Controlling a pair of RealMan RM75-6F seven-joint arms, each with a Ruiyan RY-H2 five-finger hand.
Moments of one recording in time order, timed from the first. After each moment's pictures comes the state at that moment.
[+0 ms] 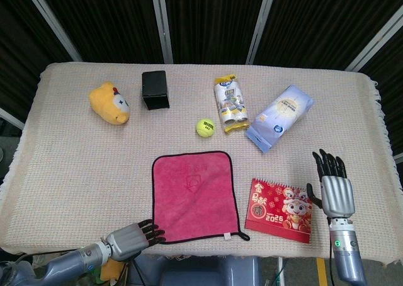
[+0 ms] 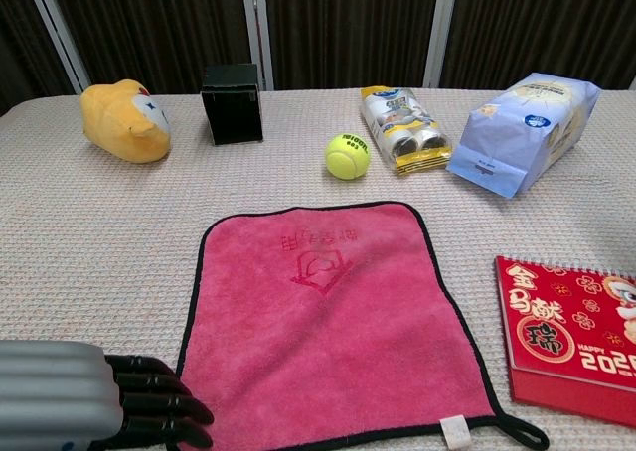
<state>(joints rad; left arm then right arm) -0.78 -1.24 0.30 -1.92 1.49 0.72 0.39 0.20 -1.38 0.14 -1.63 -1.32 1.40 -0.26</state>
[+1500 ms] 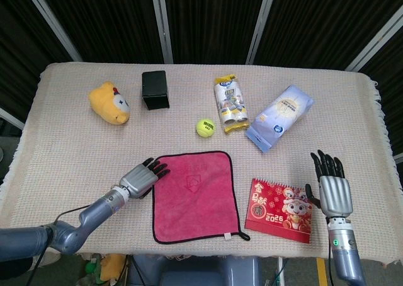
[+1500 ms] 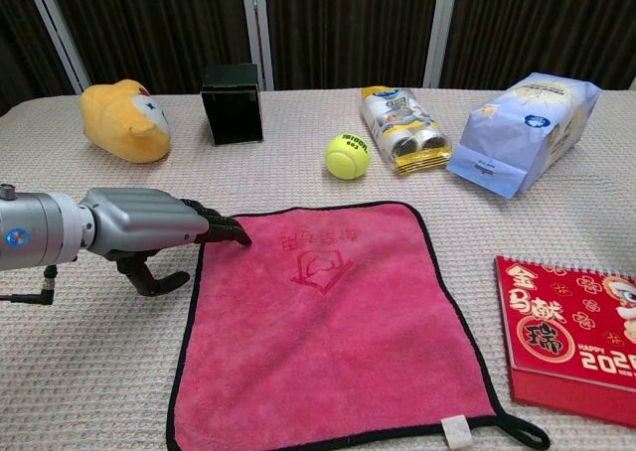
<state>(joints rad) -0.89 -1.45 0.02 -1.55 1.04 0.69 0.56 0.21 -1.39 0.14 -1.61 -1.31 1.39 -0.27</state>
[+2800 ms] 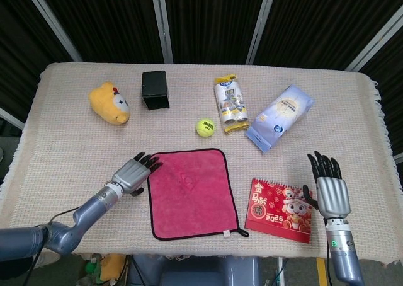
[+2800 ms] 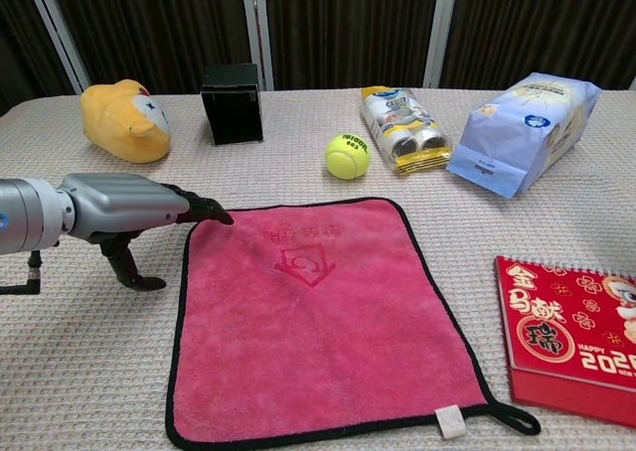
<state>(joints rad) -0.88 -1.42 0.04 -1.57 1.01 0.78 0.50 0.21 -1.39 0.13 -1.62 -1.32 1.39 -0.27</state>
